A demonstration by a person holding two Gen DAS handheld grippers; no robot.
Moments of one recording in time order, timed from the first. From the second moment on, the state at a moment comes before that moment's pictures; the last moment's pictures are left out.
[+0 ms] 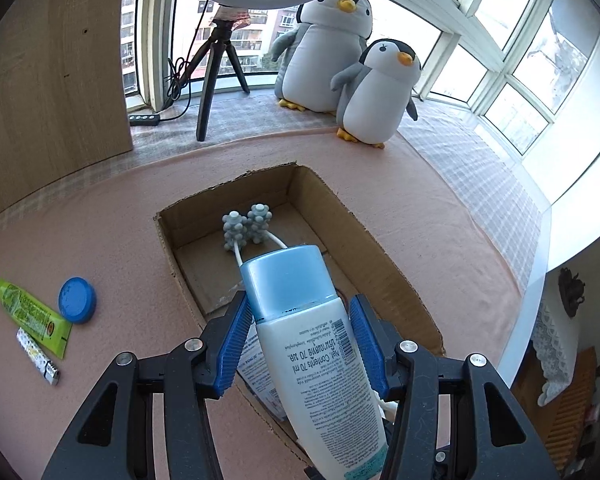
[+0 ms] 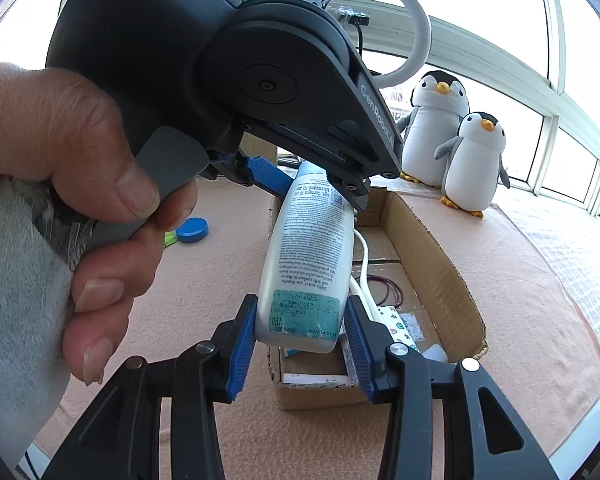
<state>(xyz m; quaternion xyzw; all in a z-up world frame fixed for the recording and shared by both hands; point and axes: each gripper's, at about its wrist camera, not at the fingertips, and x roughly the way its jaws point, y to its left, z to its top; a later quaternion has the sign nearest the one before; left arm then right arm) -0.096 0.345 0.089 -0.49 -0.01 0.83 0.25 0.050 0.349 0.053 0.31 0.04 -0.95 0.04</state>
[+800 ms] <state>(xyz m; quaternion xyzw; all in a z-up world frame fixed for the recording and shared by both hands) -0.103 0.299 0.091 -0.43 0.01 0.88 0.19 0.042 0.360 0.052 0.32 0.06 -0.95 0.01</state>
